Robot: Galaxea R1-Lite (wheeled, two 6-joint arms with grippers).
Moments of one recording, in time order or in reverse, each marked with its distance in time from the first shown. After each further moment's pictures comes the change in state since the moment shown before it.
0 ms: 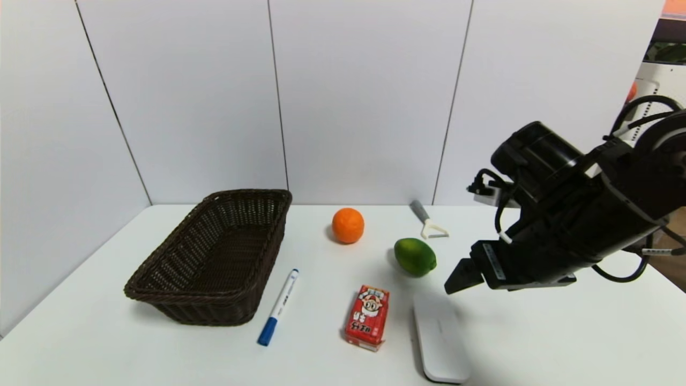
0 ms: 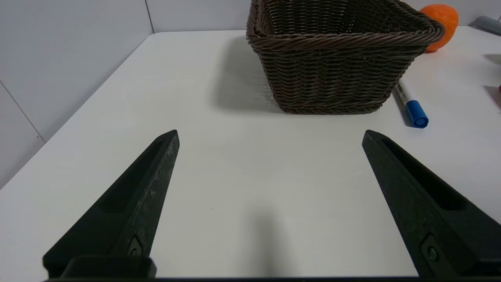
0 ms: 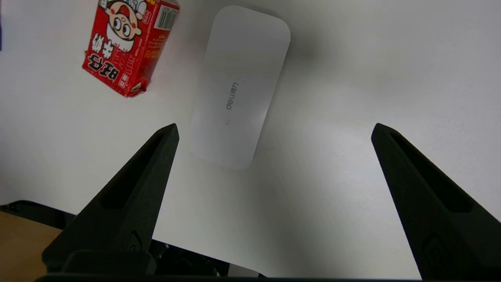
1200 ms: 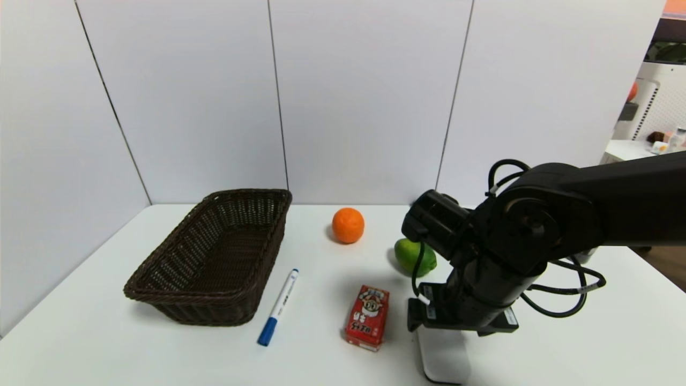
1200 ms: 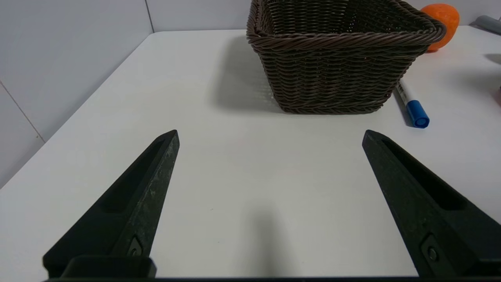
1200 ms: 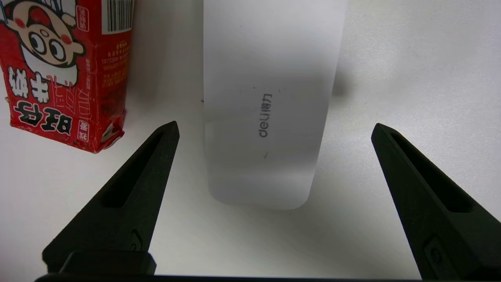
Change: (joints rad) left arm 0.000 0.000 0.000 0.000 0.000 -0.001; right arm 0.193 0.216 -0.004 0.000 -0.154 0.364
